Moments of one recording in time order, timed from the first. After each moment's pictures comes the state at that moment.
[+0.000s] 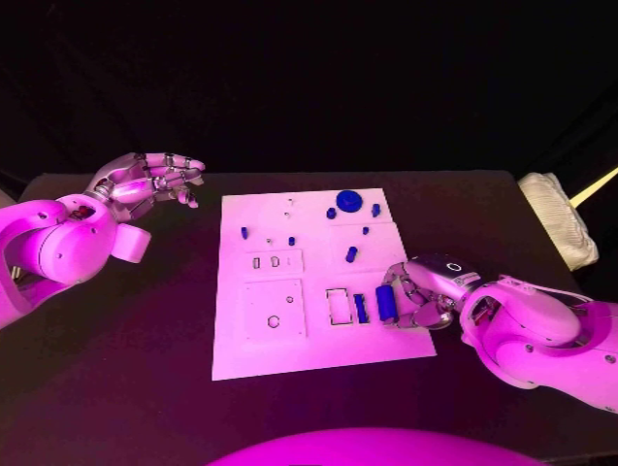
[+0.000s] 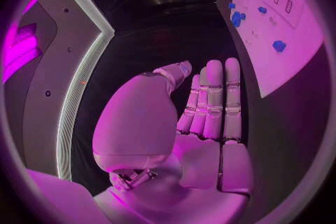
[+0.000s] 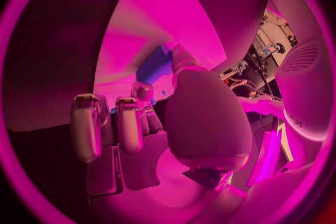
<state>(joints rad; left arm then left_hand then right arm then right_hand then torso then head) 1.27 -0.98 -0.04 1.43 -0.15 -0.10 0.26 1.39 -0.17 0.52 0.11 0.15 0.71 0.19 0.51 0.37 0.87 0.13 0.72 0.29 1.08 0.05 0.97 0.57 0.17 0.87 0.16 0.89 0.59 1.09 -1.13 -0.22 1.88 -1.68 -0.44 -0.36 1.33 -0.23 0.04 0.29 0.20 0.79 0.14 0.47 0.13 1.06 0.06 1.20 0.96 1.47 -0.02 1.52 1.31 0.02 1.46 0.08 1.46 1.31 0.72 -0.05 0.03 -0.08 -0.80</state>
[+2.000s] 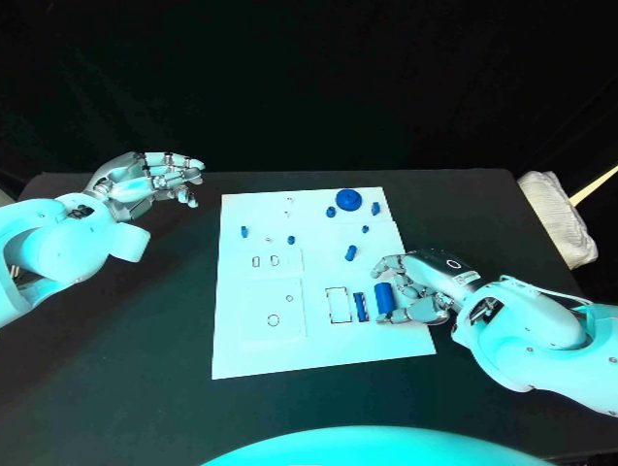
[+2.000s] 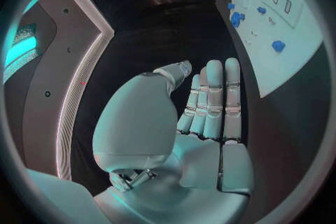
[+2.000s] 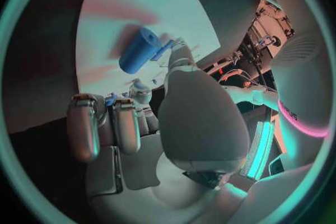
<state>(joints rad) 1.27 -0.98 -0.04 1.43 -0.15 -0.09 0.26 1.39 -0.17 0.52 0.10 0.15 0.71 0.19 0.51 0.36 0.87 0.13 0.72 0.29 1.08 0.05 0.97 0.57 0.17 0.87 0.16 0.89 0.59 1.09 -1.14 -0.22 1.92 -1.64 -0.55 -0.29 1.43 -0.22 -0.12 0.30 0.24 0.71 0.16 0.47 0.12 1.10 0.08 1.30 1.03 1.47 0.01 1.53 1.31 0.02 1.47 0.11 1.47 1.31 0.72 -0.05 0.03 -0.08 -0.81</state>
